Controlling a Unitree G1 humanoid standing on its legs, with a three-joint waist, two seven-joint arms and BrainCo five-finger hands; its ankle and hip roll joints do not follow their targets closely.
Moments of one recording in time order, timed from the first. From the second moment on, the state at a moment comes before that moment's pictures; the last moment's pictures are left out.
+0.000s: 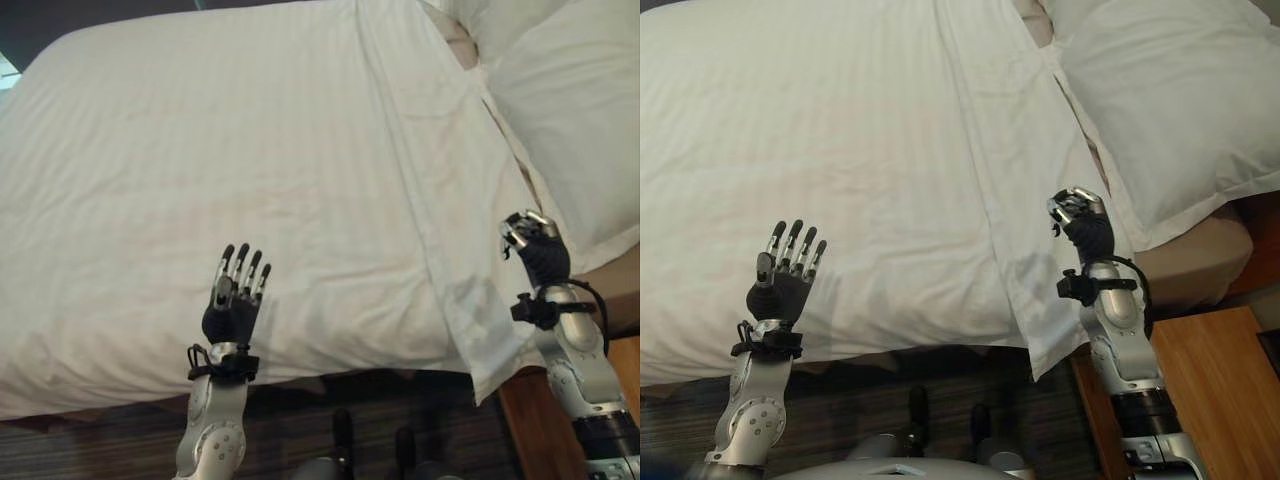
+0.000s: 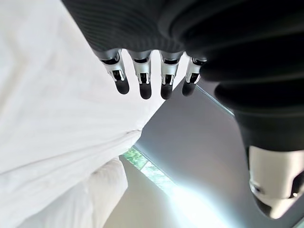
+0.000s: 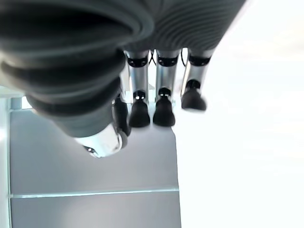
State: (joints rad) left arm 0.16 0.28 -0.02 -0.15 -0.98 -0.19 -0.08; right arm -0.26 -0.48 0.12 0.09 0.53 -0.19 -0.04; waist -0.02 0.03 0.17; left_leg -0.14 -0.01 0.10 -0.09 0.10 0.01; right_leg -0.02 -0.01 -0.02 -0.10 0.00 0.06
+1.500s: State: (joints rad) left arm 0.16 0.32 -0.02 -0.15 -1.02 -0.19 -0.09; right arm -0.14 -0.41 -0.11 0.67 0.72 -0.25 -0.03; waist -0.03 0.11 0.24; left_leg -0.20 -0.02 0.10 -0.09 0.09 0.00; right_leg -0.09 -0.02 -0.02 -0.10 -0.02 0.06
